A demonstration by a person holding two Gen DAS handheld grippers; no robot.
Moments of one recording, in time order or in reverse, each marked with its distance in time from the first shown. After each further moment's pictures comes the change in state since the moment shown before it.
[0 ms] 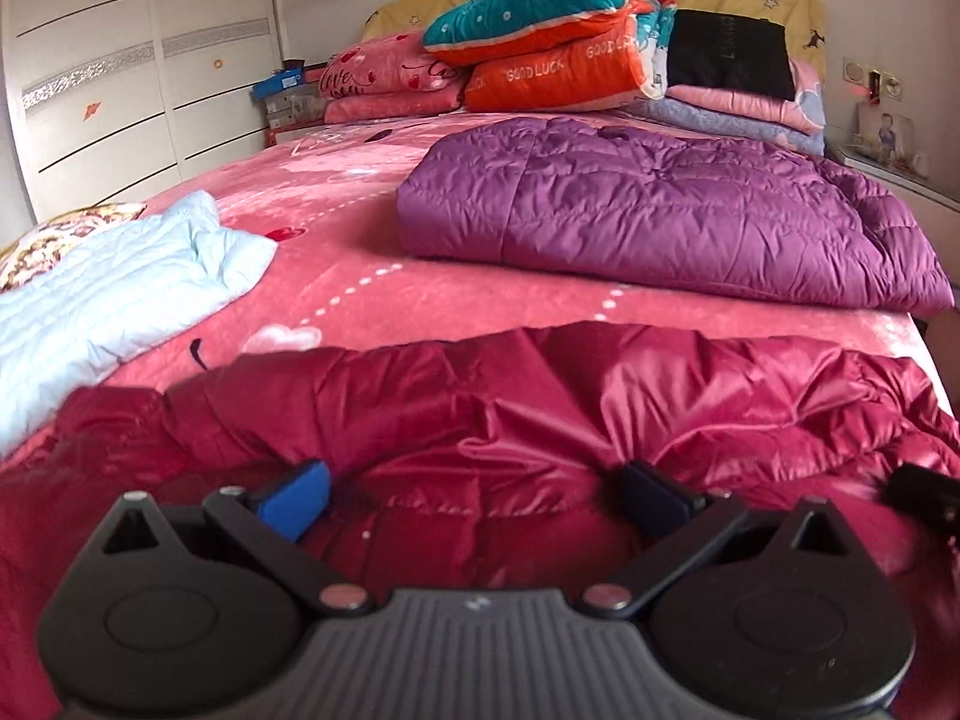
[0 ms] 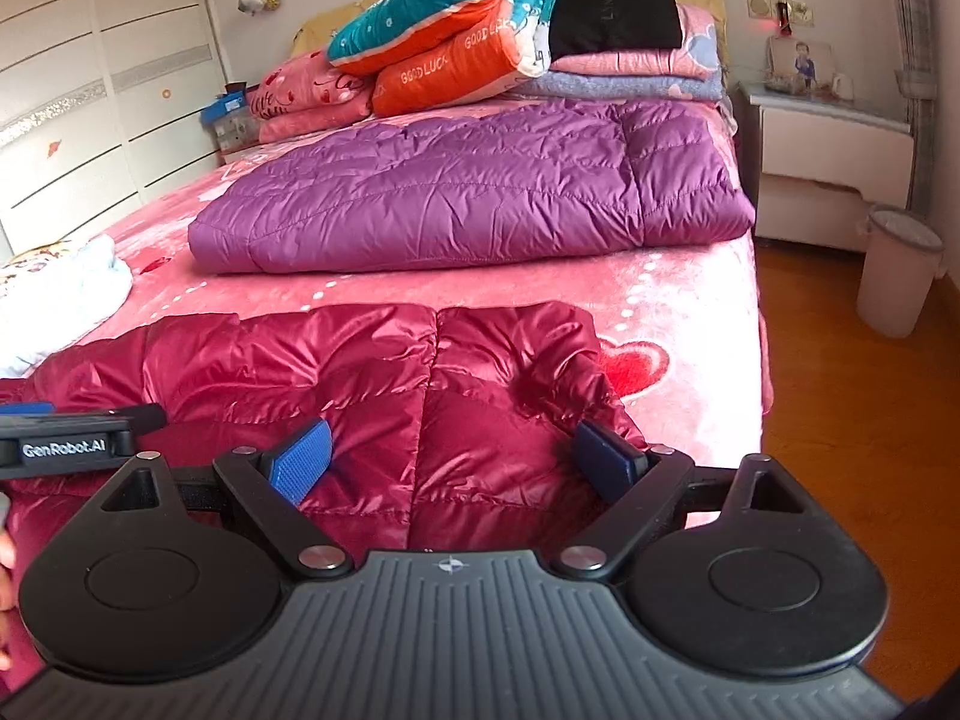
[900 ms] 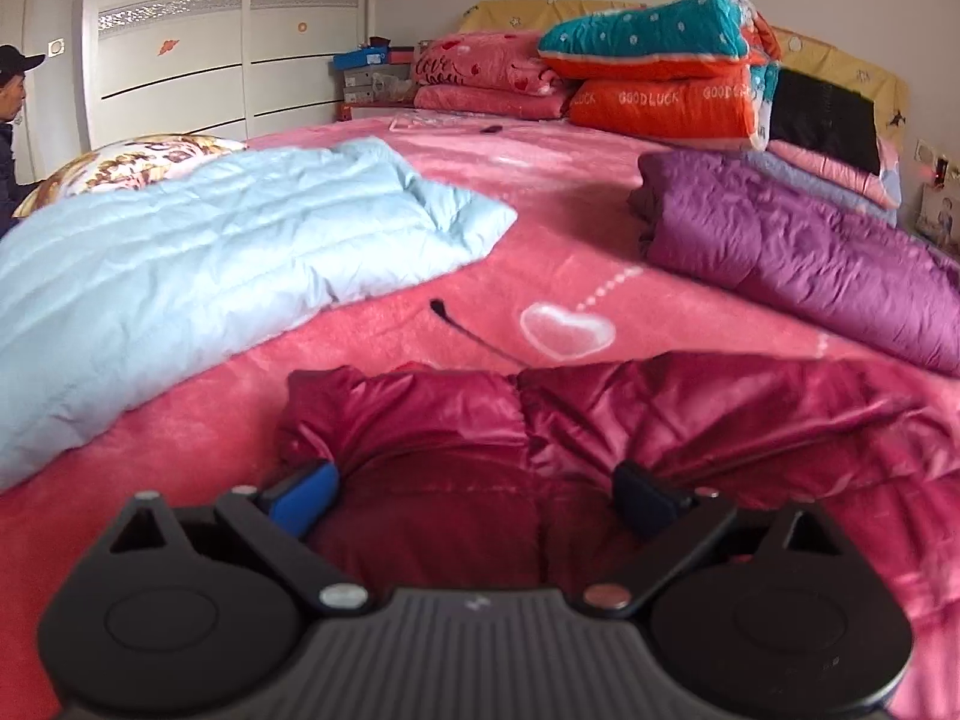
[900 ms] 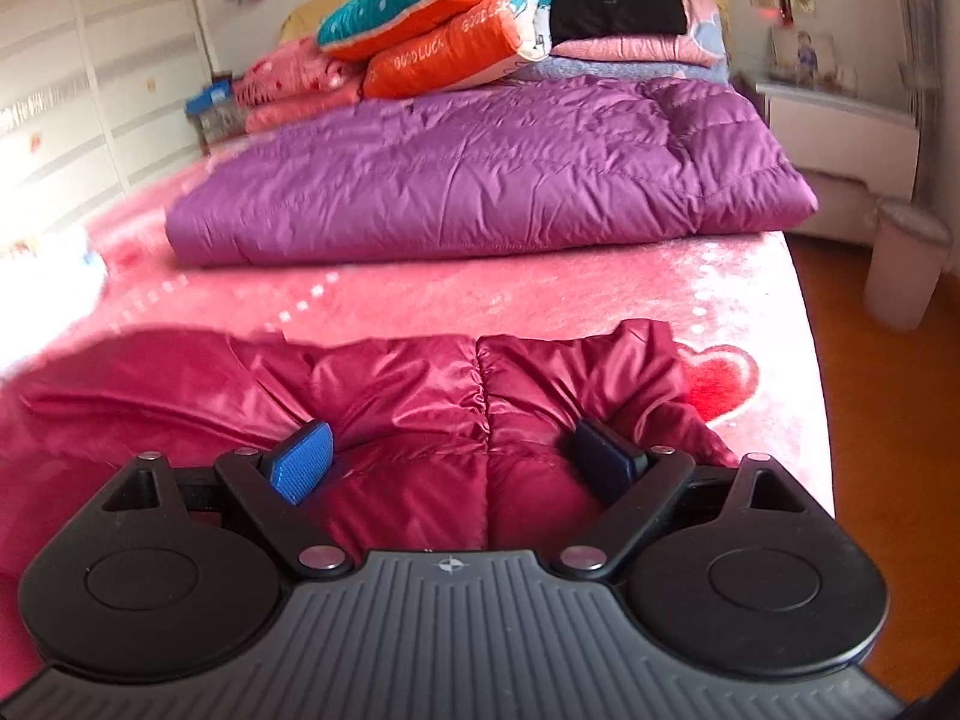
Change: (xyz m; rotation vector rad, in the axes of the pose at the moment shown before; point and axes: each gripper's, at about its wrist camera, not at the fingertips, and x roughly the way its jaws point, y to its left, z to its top) left arm -0.005 0.178 -0.015 -0.165 -0.026 0.003; right arm 0.048 0.024 0.010 0.020 0.002 -0.017
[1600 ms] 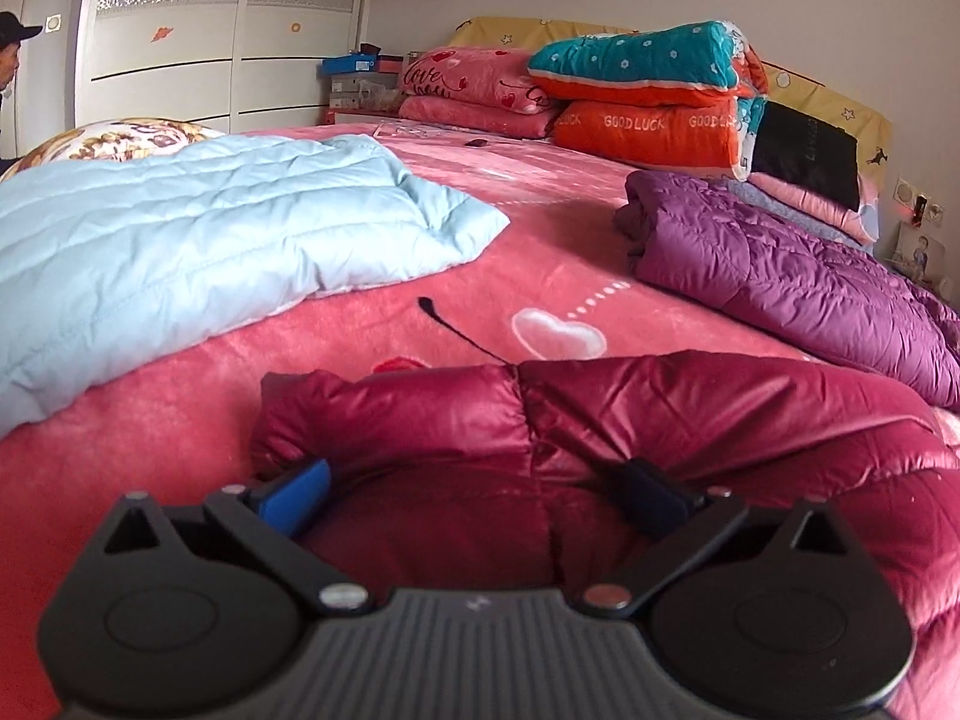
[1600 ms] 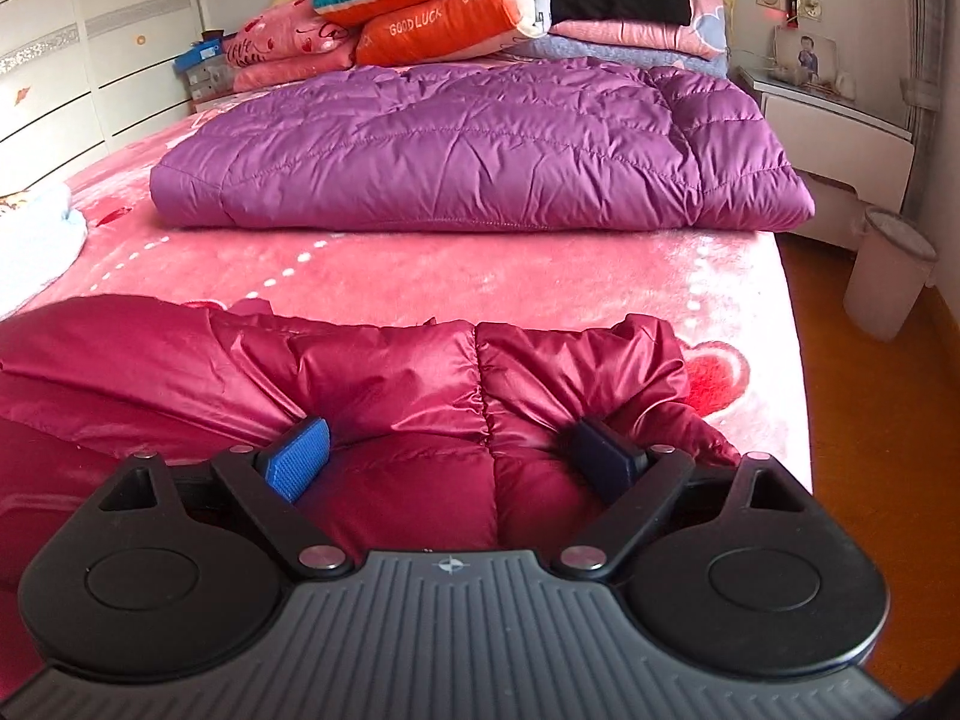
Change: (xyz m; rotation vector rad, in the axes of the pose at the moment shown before) left arm 0.026 0.018 -0.014 -0.050 -0.029 -0.074; right arm 0.019 0.011 0.005 -0.091 0.069 -0.086
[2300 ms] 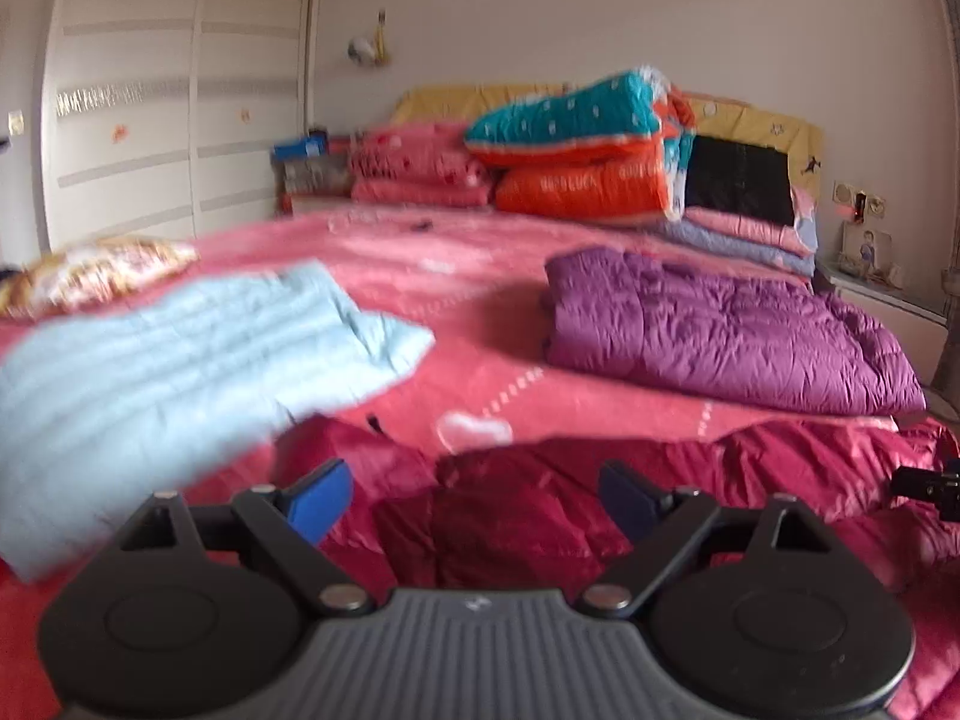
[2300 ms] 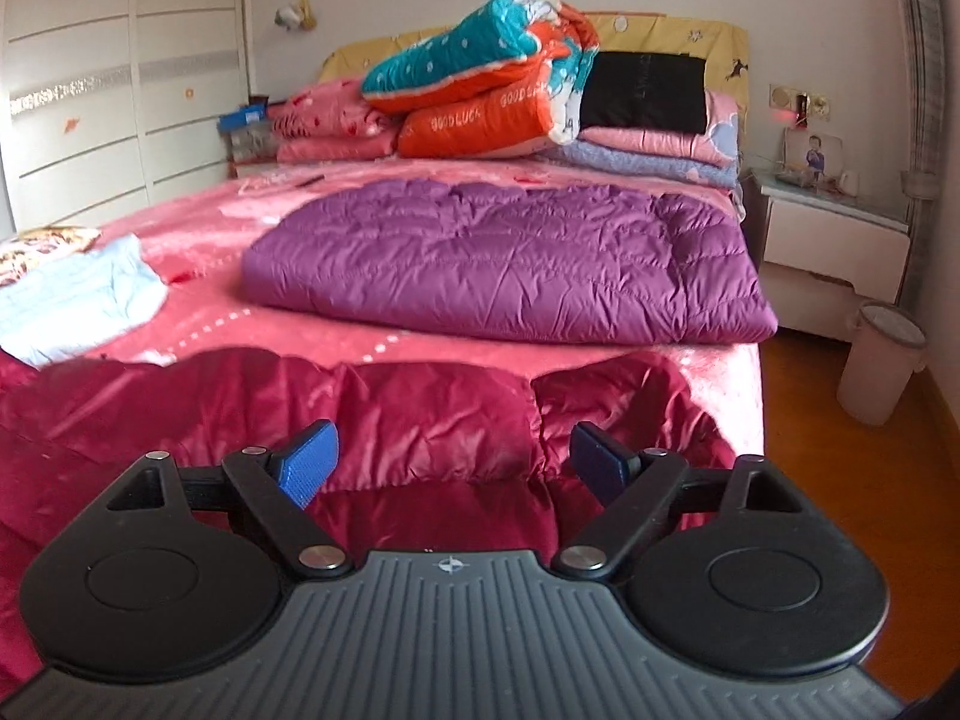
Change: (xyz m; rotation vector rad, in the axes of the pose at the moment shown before) left arm -0.077 -0.042 0.031 0.124 -0.084 -0.048; right arm -0.090 0.023 0.007 -0.072 -0.167 0.027
